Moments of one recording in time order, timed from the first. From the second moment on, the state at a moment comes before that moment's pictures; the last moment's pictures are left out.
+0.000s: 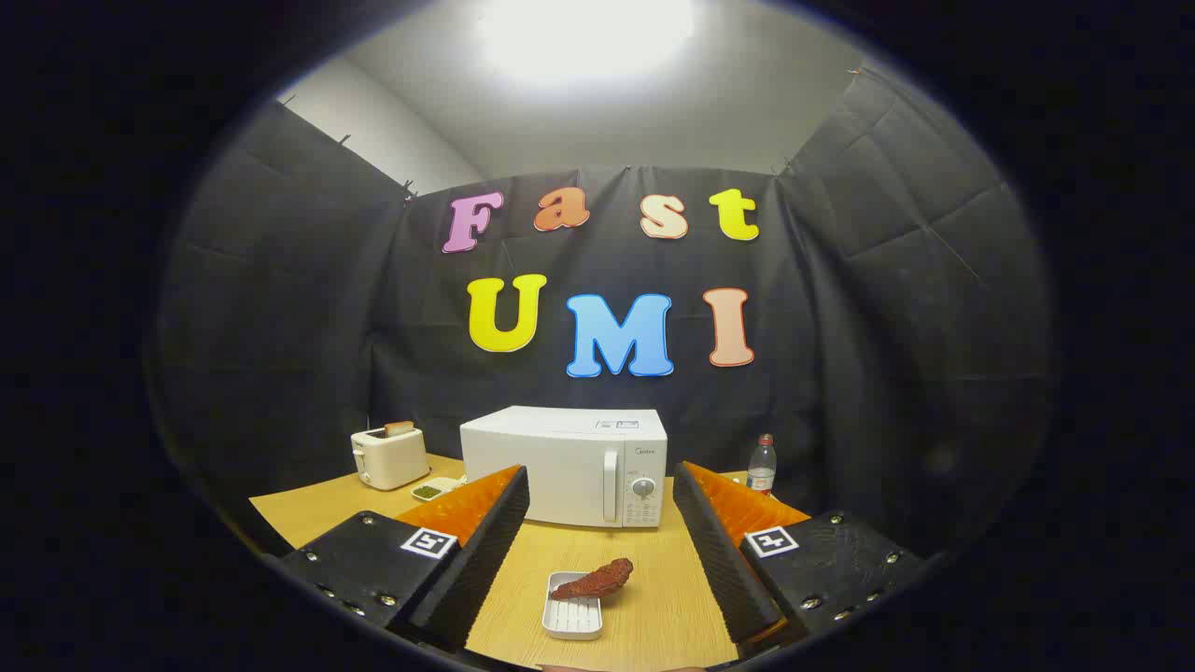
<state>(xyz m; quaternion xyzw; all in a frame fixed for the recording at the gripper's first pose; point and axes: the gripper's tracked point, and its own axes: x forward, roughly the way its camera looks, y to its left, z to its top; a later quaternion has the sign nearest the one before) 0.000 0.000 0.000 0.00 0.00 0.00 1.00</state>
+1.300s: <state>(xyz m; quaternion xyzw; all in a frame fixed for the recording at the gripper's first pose) -0.003 0.002 -0.004 -0.01 0.00 0.00 1.00</state>
